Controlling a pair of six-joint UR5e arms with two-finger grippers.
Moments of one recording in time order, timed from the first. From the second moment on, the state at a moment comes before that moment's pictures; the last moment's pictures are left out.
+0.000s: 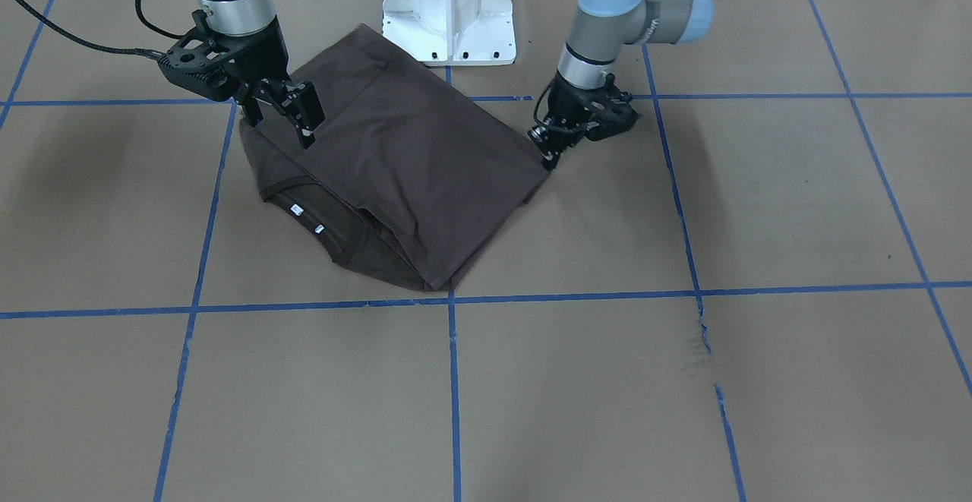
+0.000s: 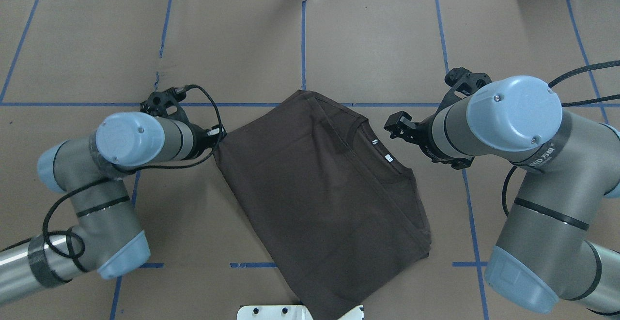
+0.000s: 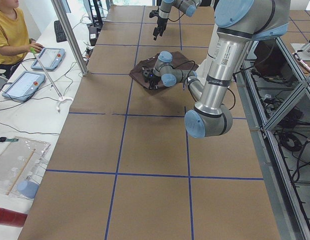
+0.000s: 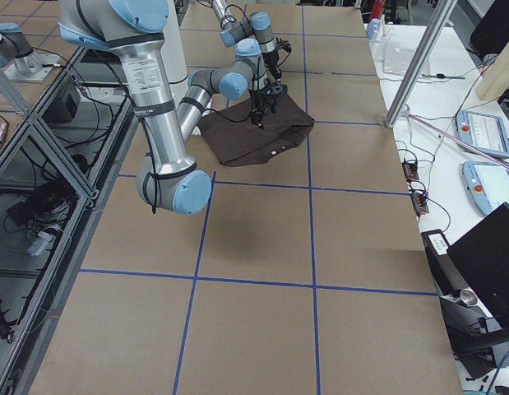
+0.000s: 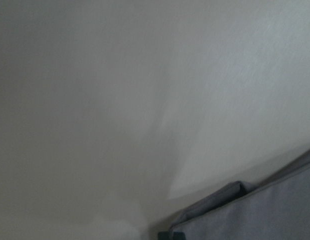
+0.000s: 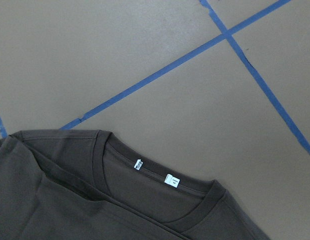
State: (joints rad) left arm -0.56 -1.98 -1.73 -1.97 -1.64 -1.64; right arm 0.57 -1.22 2.15 -1.66 1.74 1.71
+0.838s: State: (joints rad) left arm -0.82 -2.45 -0.98 -2.29 -1.64 -1.44; right arm 0.57 -1.21 2.13 -1.48 1.70 1.83
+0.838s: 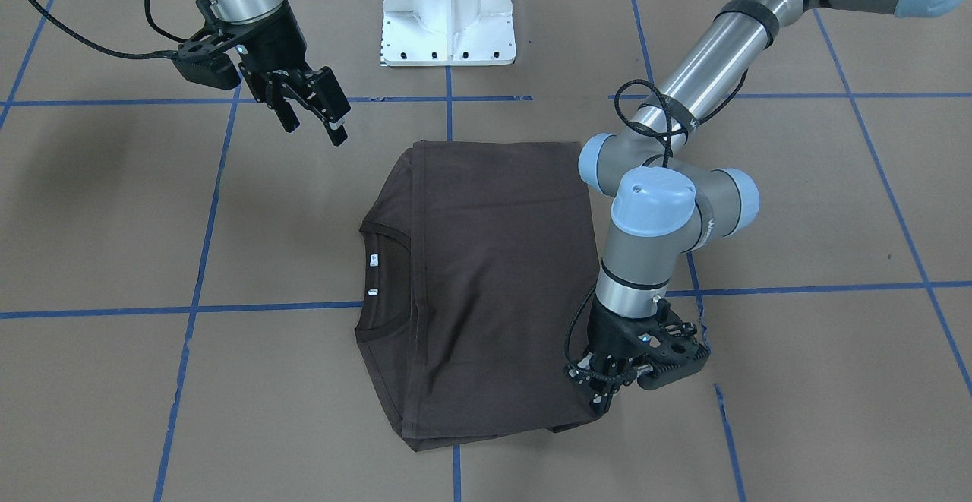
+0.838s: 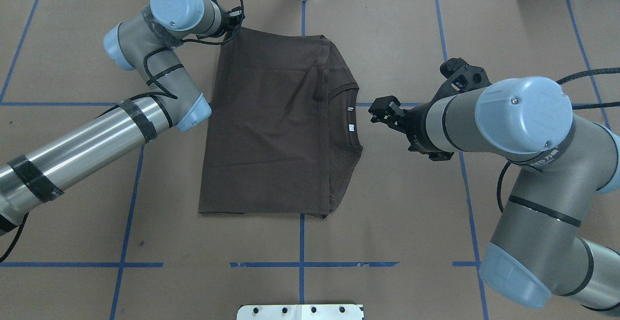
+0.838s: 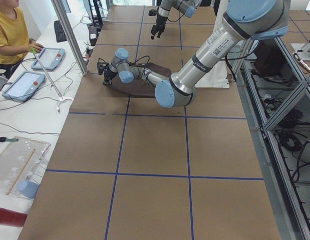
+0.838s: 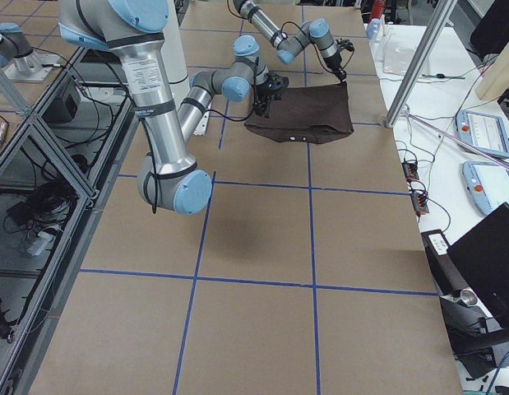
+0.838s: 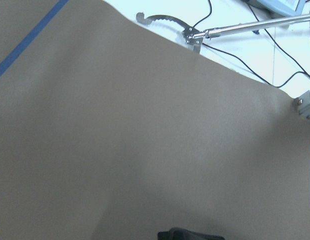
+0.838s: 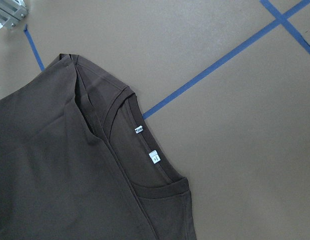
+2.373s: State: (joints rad) left arm -0.81 -2.09 -1.50 -2.29 -1.67 -1.62; right arm 0.30 -0.98 1.73 -1.48 1.54 2.12
